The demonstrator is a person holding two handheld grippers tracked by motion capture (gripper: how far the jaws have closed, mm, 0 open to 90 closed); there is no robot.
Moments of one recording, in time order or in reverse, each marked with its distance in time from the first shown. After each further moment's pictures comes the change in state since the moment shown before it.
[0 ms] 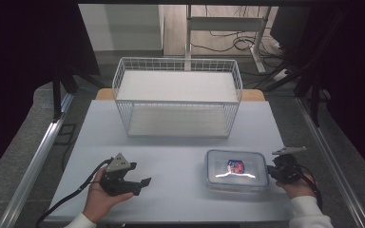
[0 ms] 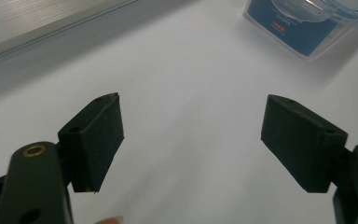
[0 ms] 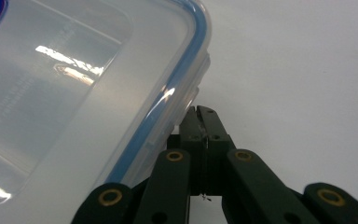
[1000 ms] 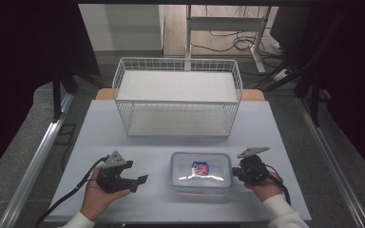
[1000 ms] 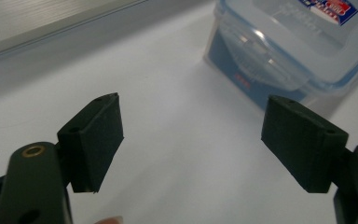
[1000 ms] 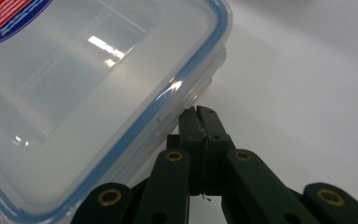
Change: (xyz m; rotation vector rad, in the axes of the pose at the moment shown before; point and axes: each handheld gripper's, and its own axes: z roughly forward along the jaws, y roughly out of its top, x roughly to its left) left arm 0.012 -0.001 -0.002 0.002 0.013 -0.046; right arm 0.091 0.033 0.023 -0.024 0.172 -0.180
